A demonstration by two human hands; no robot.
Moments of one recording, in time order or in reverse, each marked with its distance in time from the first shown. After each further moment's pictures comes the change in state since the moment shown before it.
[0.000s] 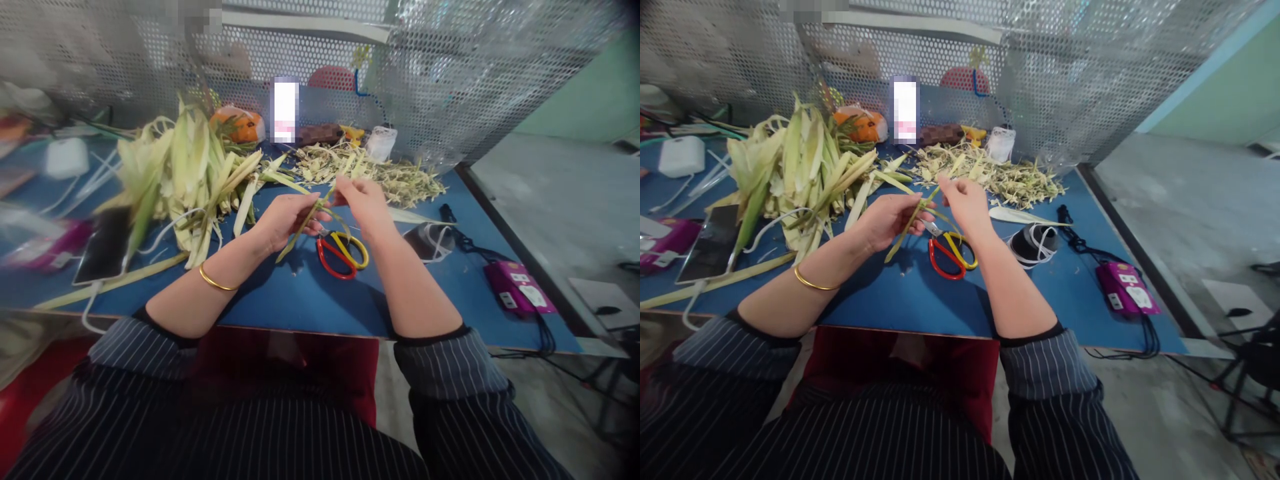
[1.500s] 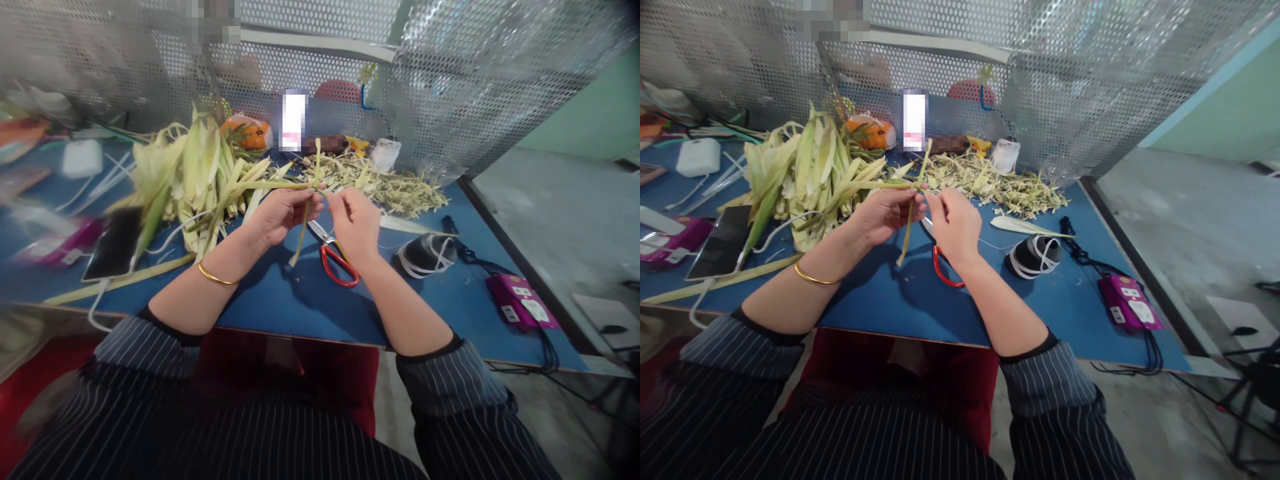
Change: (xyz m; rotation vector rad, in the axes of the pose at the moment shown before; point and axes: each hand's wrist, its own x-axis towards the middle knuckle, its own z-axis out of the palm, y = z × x) left_hand 0.011 0.009 -0.018 -0.285 0.033 0.113; right_hand -0.038 -0.022 0.017 -0.371 0.049 -0.423
